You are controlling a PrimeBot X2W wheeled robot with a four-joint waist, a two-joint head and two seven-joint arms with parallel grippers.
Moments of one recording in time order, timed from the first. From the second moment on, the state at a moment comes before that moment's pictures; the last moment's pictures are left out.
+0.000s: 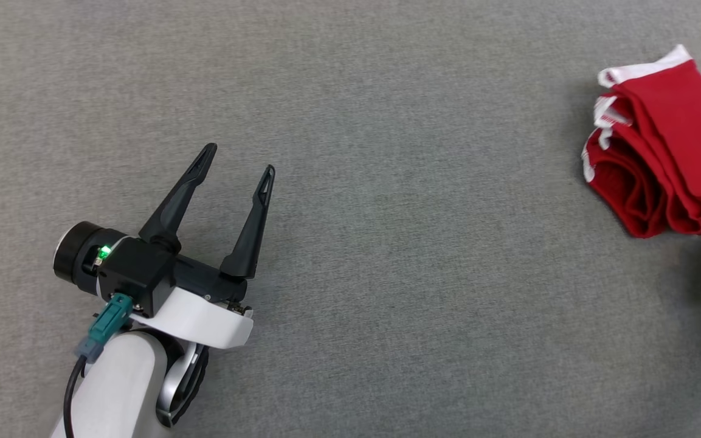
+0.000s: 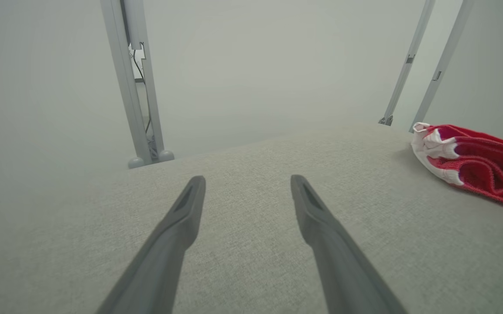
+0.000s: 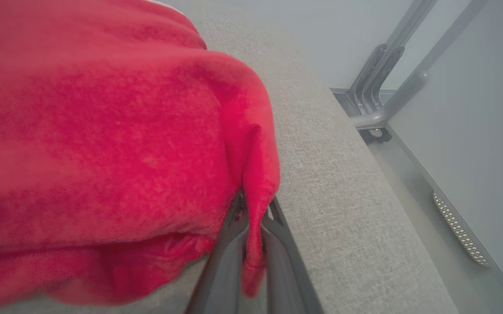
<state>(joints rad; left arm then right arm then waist) -0.31 0.21 -0.31 -0.03 -0.22 -0.03 -0.16 -0.48 -0.32 -0.13 0.68 0.19 0.13 -0.13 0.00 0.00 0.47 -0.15</state>
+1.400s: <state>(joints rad) -0.20 0.22 -0.20 0.04 -0.32 0.09 -0.19 -0.13 -0.05 -0.04 -0.07 0.17 0.13 -0.17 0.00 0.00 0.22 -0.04</state>
